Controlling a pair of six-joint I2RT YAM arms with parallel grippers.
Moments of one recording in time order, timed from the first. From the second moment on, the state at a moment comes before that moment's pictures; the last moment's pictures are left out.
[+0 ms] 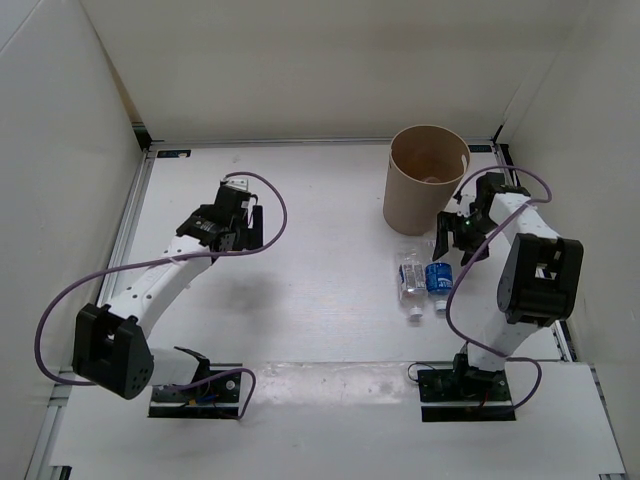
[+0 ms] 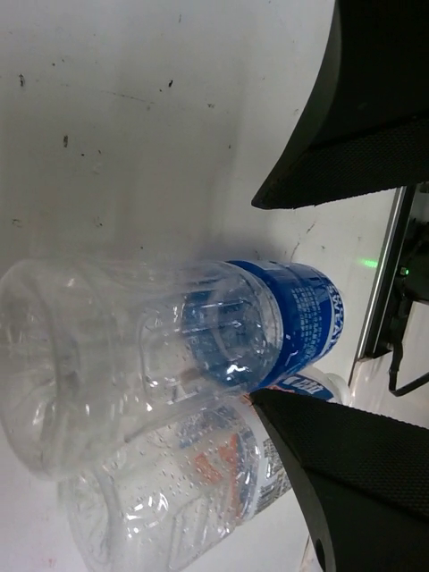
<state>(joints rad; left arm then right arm) -0.41 1.31 1.02 -0.62 -0.34 -0.27 -0.11 1.71 1.22 -0.95 -0.28 -0.09</state>
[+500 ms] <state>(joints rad) -0.41 1.32 1.05 -0.70 -0.37 -0.31 -0.09 1.79 1.24 -0.96 -0.24 -0.04</state>
